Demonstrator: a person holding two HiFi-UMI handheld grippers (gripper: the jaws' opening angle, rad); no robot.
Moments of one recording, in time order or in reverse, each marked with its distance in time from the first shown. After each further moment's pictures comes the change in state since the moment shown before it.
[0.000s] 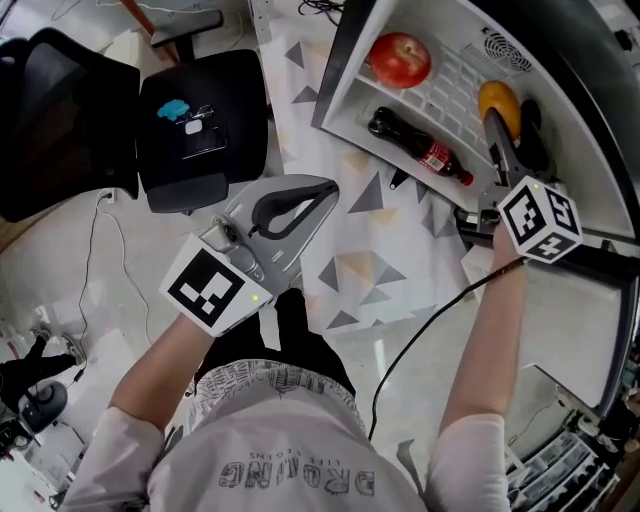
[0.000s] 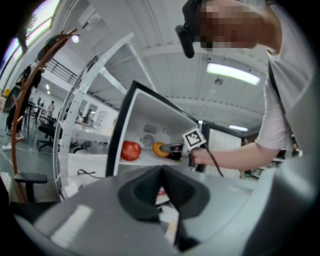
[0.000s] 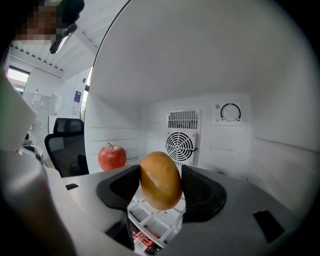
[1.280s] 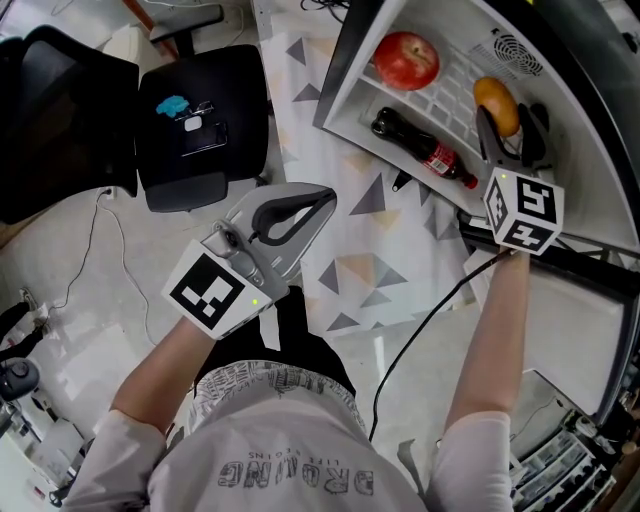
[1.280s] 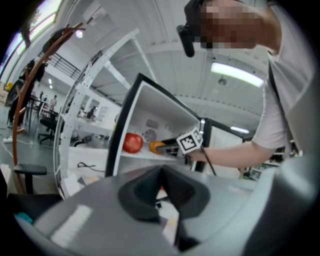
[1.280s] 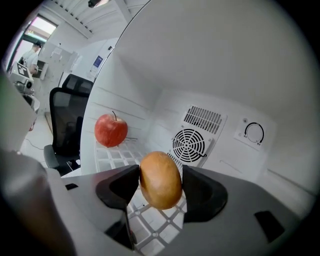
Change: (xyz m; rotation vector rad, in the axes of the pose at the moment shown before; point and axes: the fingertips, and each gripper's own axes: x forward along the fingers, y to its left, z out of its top) left arm 0.002 0.006 -0.020 -0.042 0.029 0.002; right arm 0.029 0.007 -0.019 -0.399 0.105 -0.051
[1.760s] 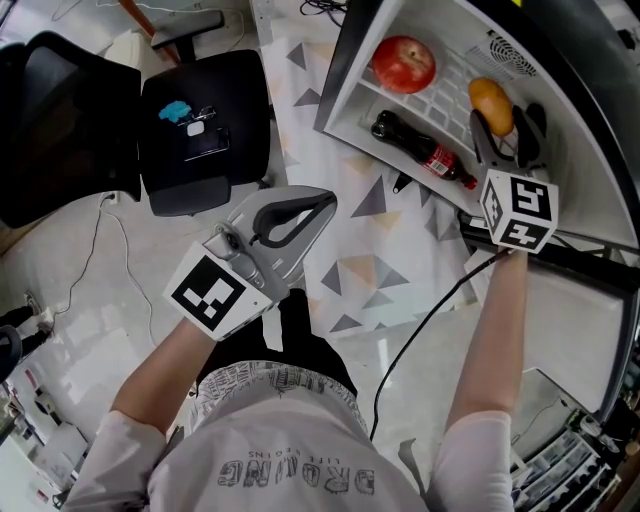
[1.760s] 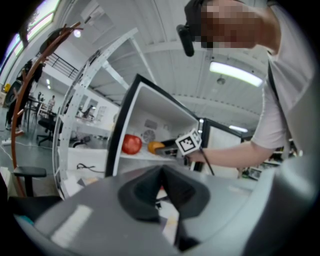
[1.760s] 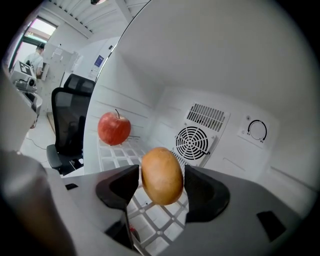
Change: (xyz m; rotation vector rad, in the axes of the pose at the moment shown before) left arm -0.002 -0.002 0.004 0.011 0.008 -0.011; right arm 0.000 0.006 -0.005 0.000 0.015 0.025
